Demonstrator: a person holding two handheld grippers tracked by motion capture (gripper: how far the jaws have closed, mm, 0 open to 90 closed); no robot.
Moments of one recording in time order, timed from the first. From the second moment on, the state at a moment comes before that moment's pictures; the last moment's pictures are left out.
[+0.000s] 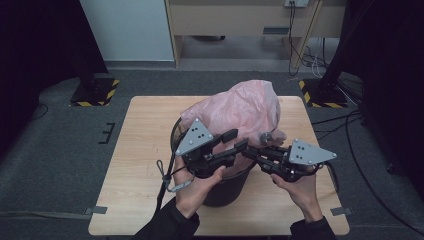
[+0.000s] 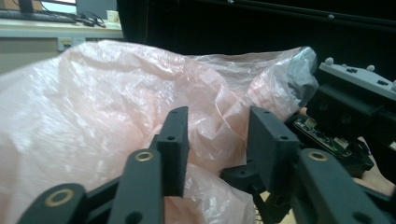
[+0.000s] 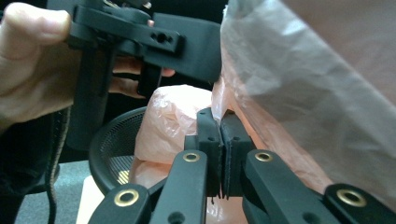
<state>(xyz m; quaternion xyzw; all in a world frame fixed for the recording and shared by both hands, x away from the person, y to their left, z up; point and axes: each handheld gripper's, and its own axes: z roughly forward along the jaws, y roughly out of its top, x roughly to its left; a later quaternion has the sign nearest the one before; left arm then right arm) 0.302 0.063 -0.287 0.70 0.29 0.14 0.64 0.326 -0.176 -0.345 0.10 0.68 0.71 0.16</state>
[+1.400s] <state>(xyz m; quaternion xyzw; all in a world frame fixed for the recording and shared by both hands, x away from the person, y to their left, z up) 0.295 0.112 -0.296 0.69 0.29 0.13 0.65 0.327 -0.231 -0.300 0.13 0.63 0.74 0.19</state>
